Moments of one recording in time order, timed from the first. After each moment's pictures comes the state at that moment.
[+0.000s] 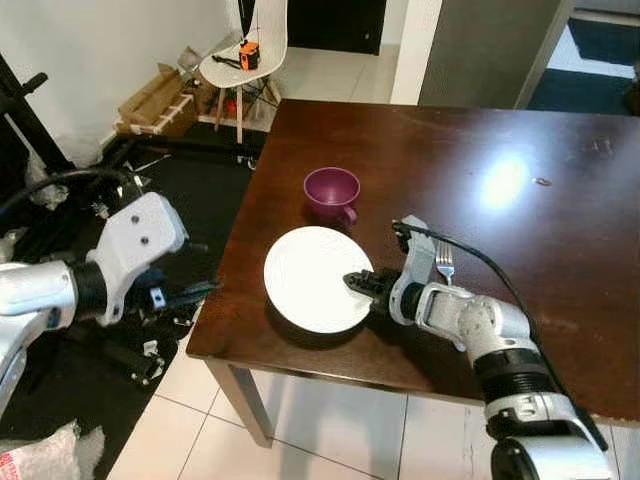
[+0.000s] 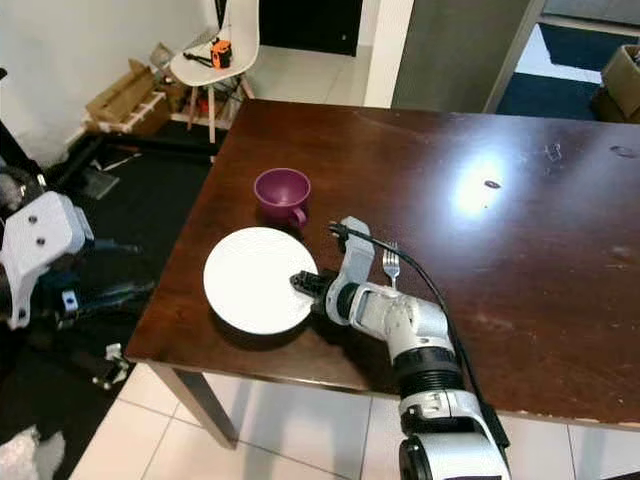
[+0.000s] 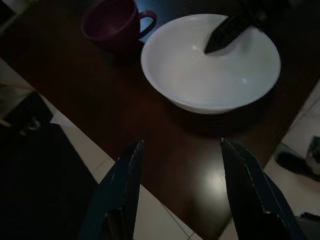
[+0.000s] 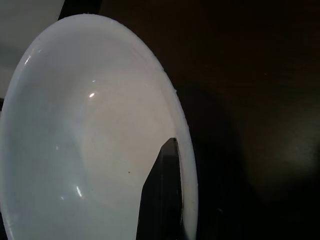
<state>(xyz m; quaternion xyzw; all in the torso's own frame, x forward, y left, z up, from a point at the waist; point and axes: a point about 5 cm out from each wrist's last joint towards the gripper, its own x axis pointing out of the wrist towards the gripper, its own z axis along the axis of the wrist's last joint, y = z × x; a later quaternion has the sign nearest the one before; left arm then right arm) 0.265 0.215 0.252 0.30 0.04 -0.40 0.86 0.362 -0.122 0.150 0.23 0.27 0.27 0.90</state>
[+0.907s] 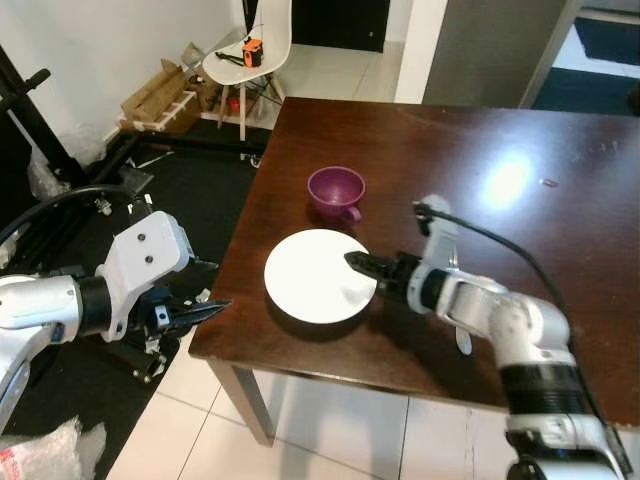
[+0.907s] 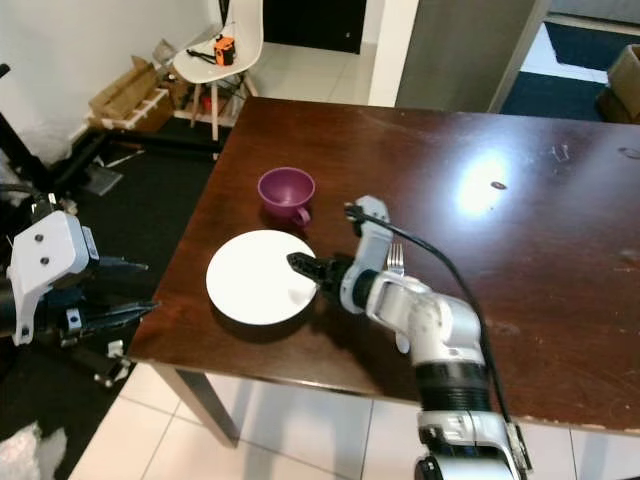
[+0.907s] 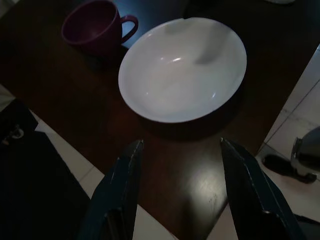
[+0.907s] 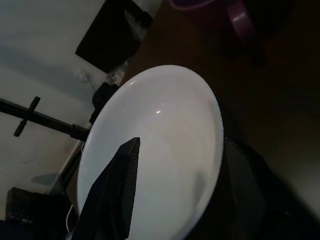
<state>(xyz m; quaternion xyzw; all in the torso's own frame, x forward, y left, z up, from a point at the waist) 0.262 0.206 0.244 0.29 0.03 -0.43 0.85 0.336 -0.142 0.192 0.21 0.18 0.29 0.91</state>
